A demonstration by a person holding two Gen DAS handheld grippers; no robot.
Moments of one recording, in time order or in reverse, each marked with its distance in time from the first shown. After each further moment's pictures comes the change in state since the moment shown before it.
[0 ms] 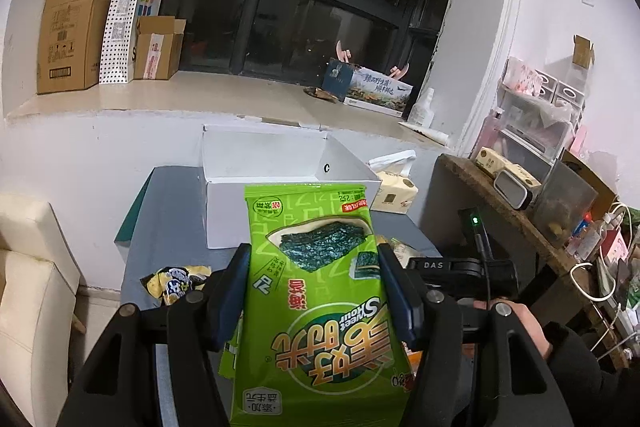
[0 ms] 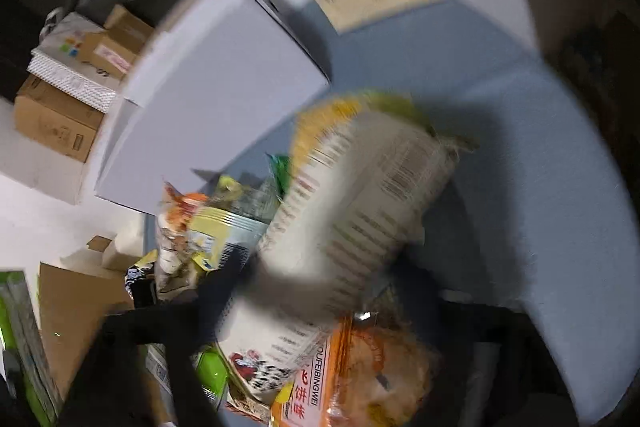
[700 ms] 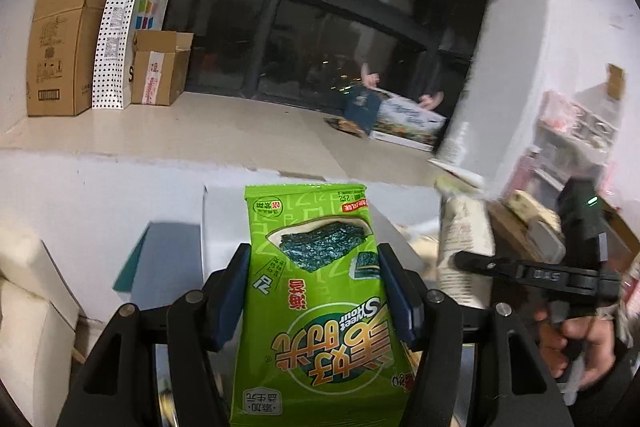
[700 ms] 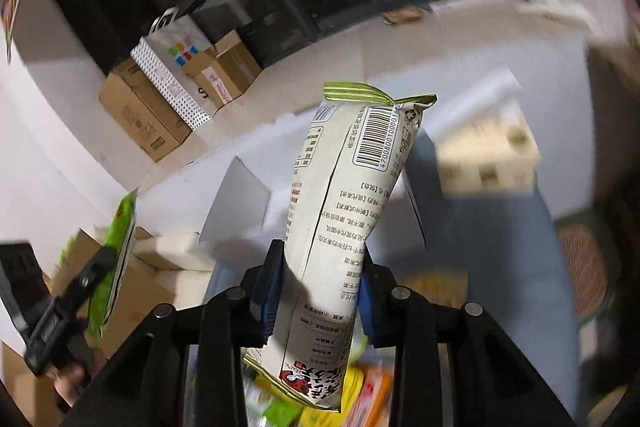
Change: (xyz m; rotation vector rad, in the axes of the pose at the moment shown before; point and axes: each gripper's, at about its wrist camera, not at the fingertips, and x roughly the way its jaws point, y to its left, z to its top) left arm 0.114 0.033 0.117 -0.032 -0.039 0.076; right arm -0.088 0.114 0.085 -0.434 -0.236 0.094
